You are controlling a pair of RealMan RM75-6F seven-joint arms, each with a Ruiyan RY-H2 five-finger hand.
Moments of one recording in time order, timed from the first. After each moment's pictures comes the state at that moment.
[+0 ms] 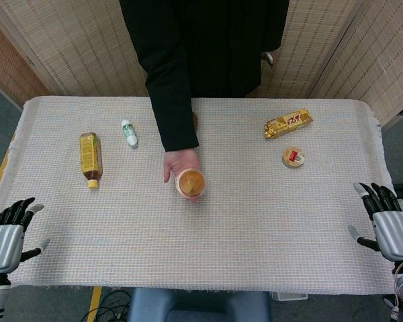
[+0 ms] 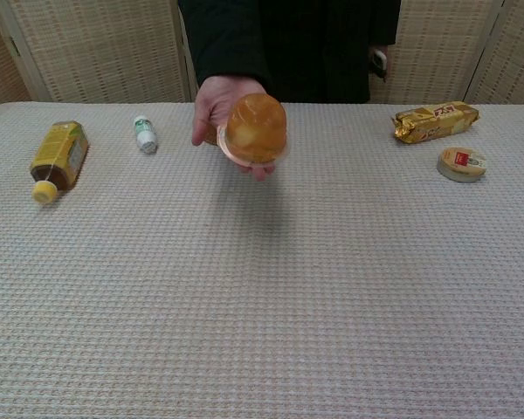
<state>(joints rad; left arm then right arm) -0.10 -1.14 -0.06 -1.69 1.47 1.49 0.20 0.11 -1.02 0.05 -1.65 -1.52 1.43 0.04</state>
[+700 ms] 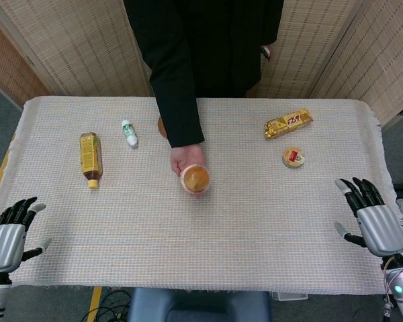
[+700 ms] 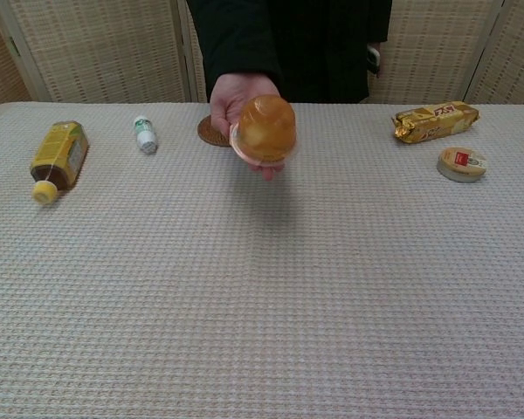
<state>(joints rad) -0.11 -1.14 -0.06 -1.69 1.48 1.50 0.19 0.17 -1.01 0.06 -1.68 -1.61 1.41 0.02</state>
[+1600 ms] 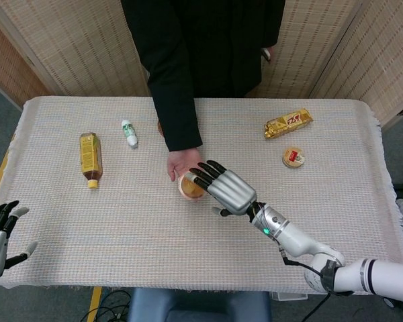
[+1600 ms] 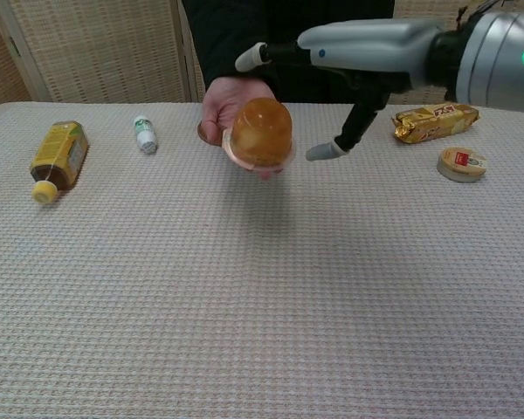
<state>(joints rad) -0.05 -1.08 -0.05 -1.70 1.50 1.57 0.15 0.84 -1.31 0.28 -1.75 -1.33 0.77 -0.33</state>
